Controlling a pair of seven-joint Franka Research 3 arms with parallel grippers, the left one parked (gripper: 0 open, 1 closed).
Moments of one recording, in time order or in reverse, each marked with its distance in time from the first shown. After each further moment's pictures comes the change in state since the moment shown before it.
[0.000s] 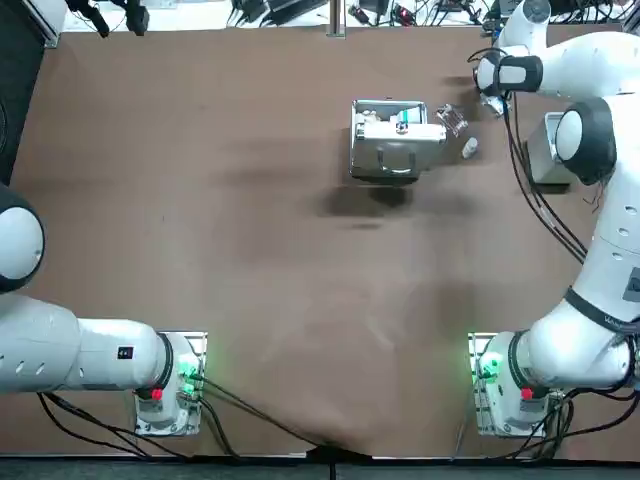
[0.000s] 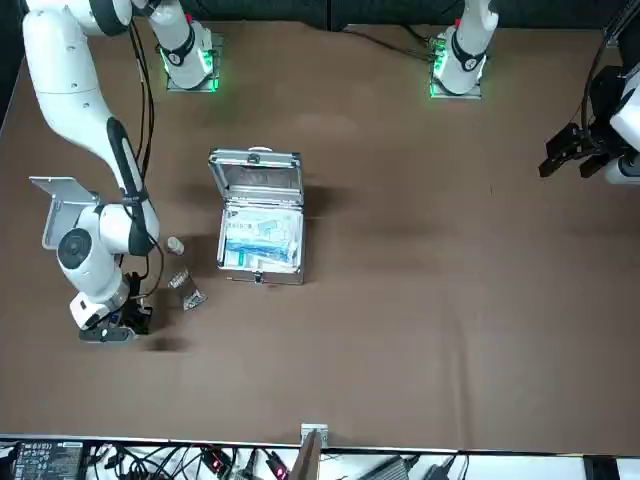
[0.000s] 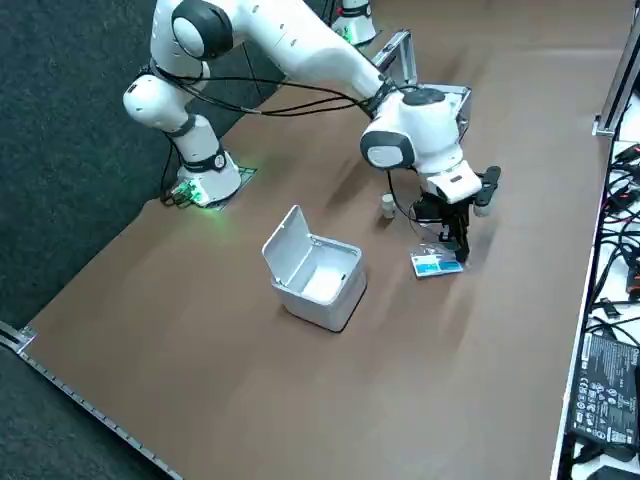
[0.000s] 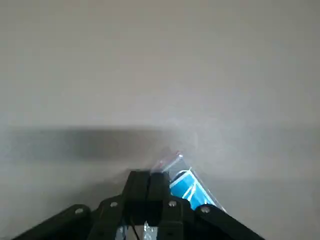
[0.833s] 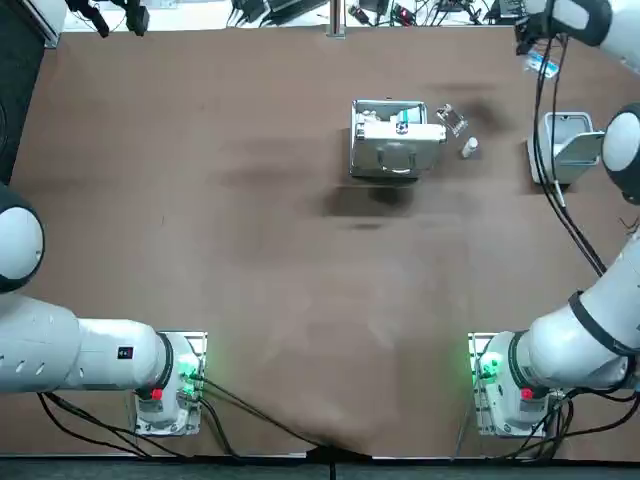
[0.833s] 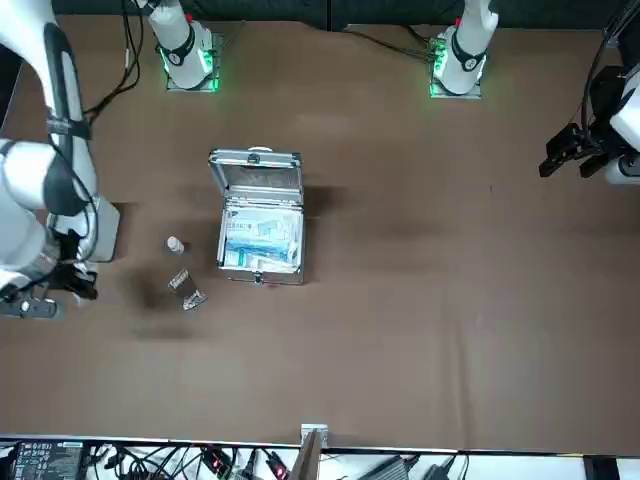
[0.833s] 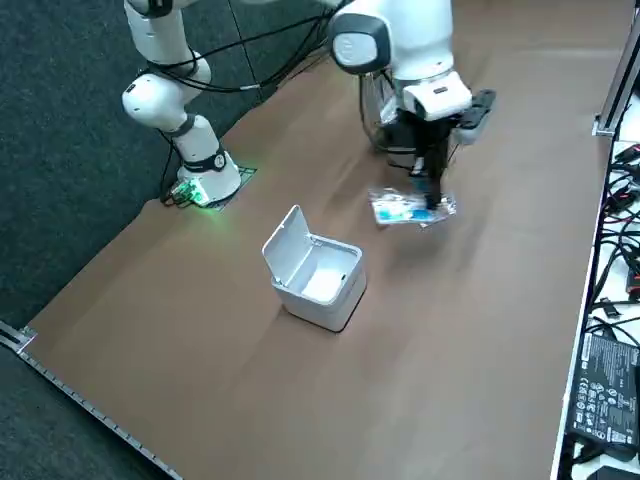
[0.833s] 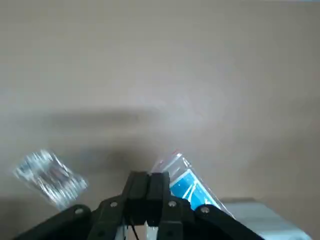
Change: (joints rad) arm -0.057 -0.326 -0.004 0.024 0.000 -0.503 -0.058
